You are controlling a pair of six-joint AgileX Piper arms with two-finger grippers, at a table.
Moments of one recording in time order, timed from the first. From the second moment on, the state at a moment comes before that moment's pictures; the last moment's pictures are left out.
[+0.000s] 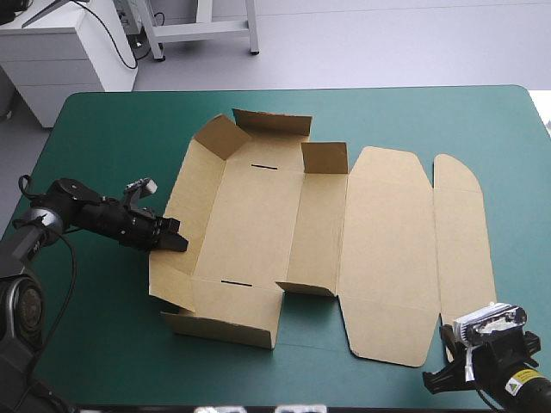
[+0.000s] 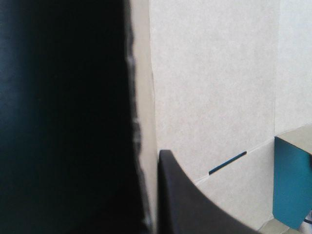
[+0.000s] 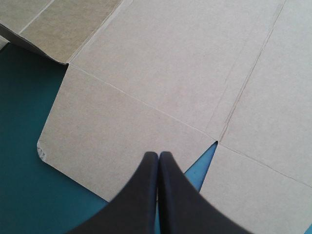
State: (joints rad) left arm 0.15 1.72 -1.07 -0.83 1.15 0.75; right arm 0.07 0.28 -0.47 0.27 0.97 -0.29
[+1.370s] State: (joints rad) left arm -0.81 1.68 -1.71 0.35 0.96 0.72; right arm 0.07 0.28 -0.47 0.26 0.95 -0.25
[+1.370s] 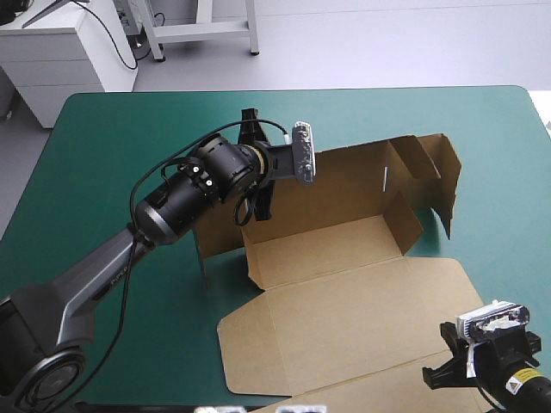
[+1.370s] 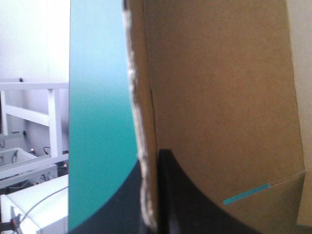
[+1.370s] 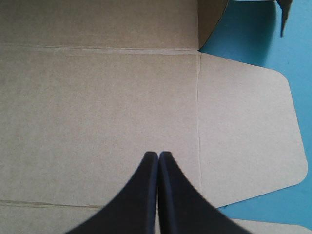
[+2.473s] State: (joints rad) left arm -0.85 1.30 -0.89 1.54 0.41 -0.21; right arm 0.07 0.31 -0.64 0.26 0.93 -0.13
